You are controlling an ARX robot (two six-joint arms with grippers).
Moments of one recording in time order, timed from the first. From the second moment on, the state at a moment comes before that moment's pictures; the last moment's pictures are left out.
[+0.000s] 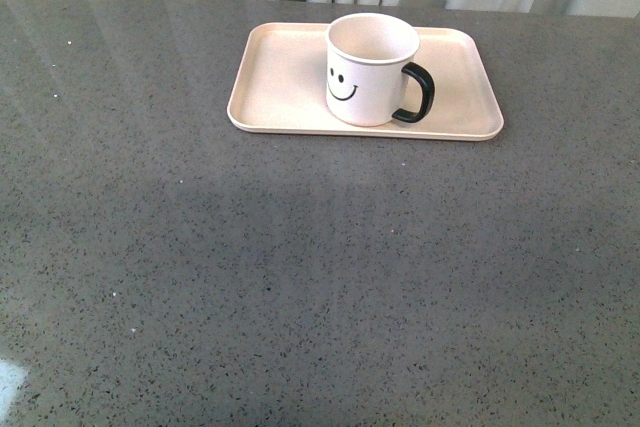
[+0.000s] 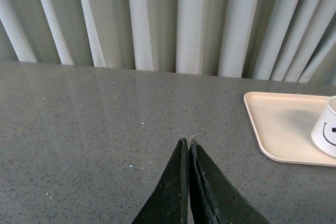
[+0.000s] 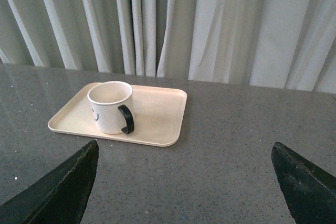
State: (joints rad) left arm 0.00 0.86 0.03 0.81 0.00 -0.01; right arm 0.00 0.00 0.02 0.00 0.00 -0.01
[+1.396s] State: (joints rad) left arm 0.00 0.06 0.01 0.03 0.00 -0.01; right arm 0.00 0.00 0.02 0.00 0.00 -0.01
